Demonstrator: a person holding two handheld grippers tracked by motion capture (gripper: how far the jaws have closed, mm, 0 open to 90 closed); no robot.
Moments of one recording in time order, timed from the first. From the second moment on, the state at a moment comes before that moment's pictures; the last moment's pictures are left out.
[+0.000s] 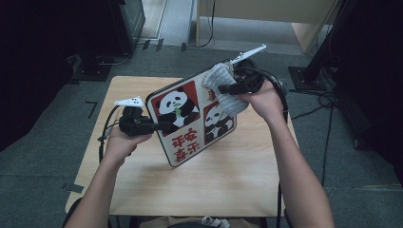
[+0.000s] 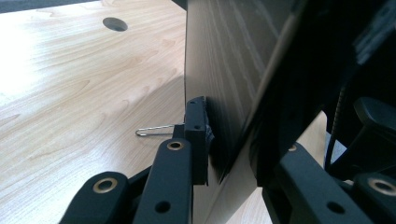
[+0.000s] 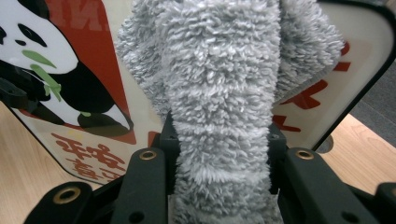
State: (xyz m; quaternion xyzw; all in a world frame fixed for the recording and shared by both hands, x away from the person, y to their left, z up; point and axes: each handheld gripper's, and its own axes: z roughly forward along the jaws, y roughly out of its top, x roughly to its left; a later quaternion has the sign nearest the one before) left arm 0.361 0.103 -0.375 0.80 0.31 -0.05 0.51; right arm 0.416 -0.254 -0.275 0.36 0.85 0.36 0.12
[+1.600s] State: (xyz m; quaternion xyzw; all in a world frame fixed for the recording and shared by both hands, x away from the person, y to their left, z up) left arm 0.361 0.102 -0.373 0.81 0.30 -0.04 0.50; right arm 0.404 -0.265 -0.331 0.35 0.85 0.37 0.10
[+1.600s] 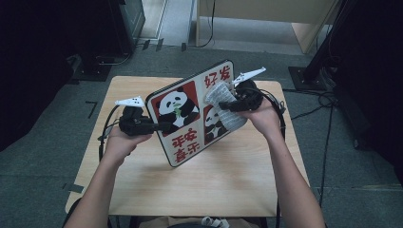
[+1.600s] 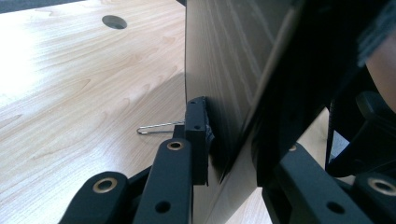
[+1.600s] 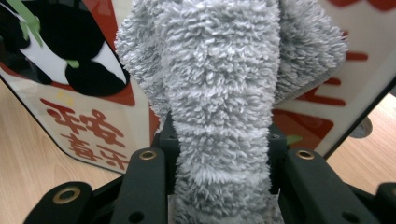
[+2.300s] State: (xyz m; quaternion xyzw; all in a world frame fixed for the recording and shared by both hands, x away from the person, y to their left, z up) left arm 0.360 0.102 -0.372 0.81 0.30 -0.04 0.50; right arm 0.400 -0.270 -0.356 0.36 0.85 0.38 0.09
